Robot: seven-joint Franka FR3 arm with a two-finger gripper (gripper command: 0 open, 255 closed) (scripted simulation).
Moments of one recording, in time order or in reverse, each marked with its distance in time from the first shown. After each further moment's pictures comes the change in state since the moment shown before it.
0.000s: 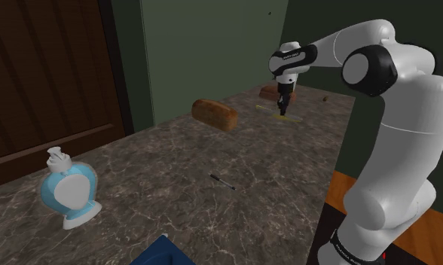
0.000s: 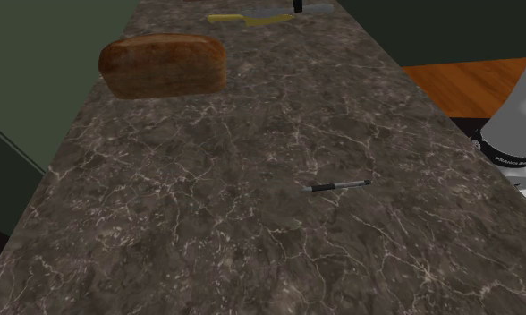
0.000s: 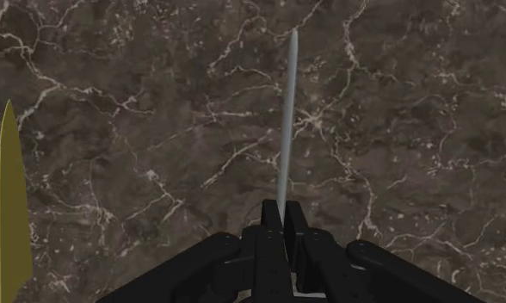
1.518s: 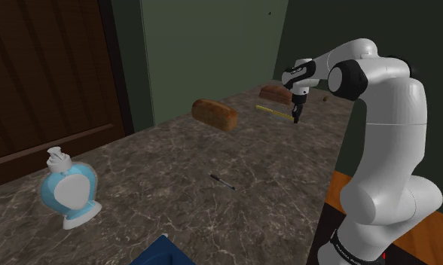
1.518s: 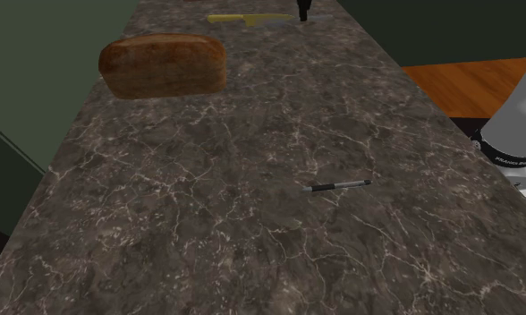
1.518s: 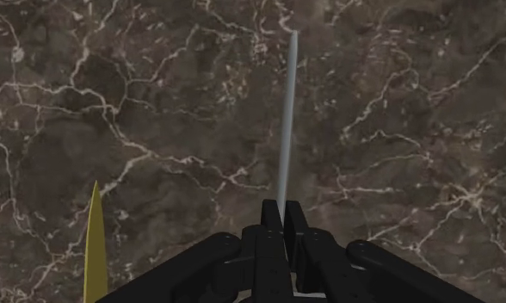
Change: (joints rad) arm -0.151 0.212 -0.062 0.111 0.051 0.118 -0.210
